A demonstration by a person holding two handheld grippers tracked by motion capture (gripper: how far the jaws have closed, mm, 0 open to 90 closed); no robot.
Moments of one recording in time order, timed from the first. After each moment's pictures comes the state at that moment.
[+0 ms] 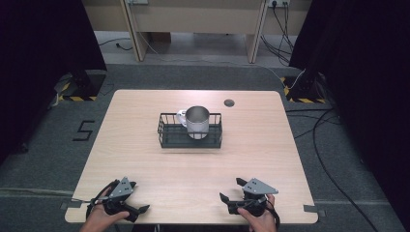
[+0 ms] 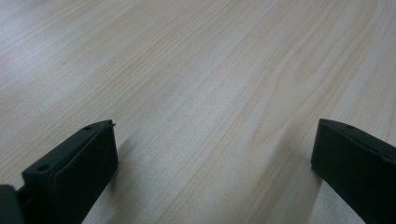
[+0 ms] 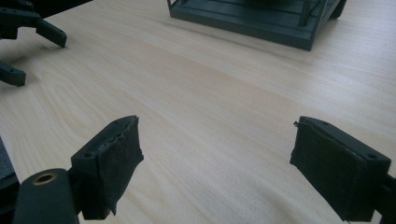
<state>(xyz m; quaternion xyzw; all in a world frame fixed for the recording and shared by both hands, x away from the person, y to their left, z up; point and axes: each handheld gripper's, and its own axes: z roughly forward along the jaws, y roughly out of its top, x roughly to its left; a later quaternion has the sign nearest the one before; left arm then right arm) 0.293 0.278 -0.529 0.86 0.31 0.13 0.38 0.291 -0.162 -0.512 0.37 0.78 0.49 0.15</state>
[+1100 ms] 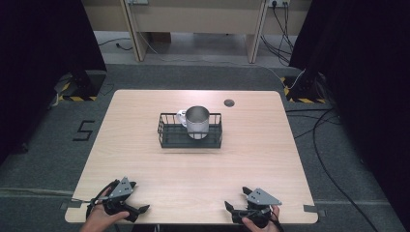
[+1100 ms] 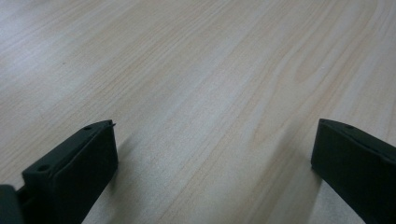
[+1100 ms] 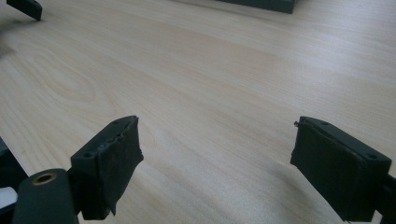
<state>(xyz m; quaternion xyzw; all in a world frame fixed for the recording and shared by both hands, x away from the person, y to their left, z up) 0.293 0.278 -0.529 0.86 0.31 0.13 0.38 0.267 -0.172 -0.527 0.40 0.78 0.46 0.17</state>
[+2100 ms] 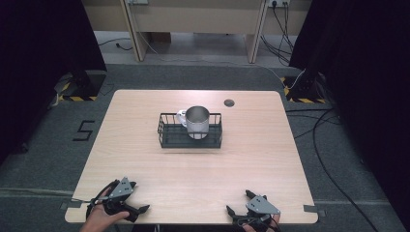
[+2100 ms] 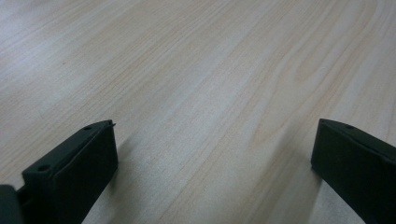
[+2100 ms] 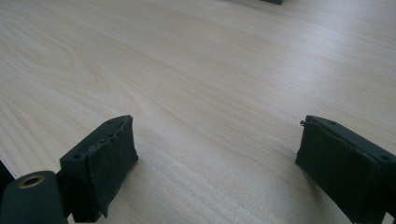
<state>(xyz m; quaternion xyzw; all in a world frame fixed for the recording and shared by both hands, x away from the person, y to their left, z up) 0.292 0.278 -0.529 0.86 0.31 0.13 0.38 0.255 -0.175 -0.546 0.38 0.78 0.44 0.22</state>
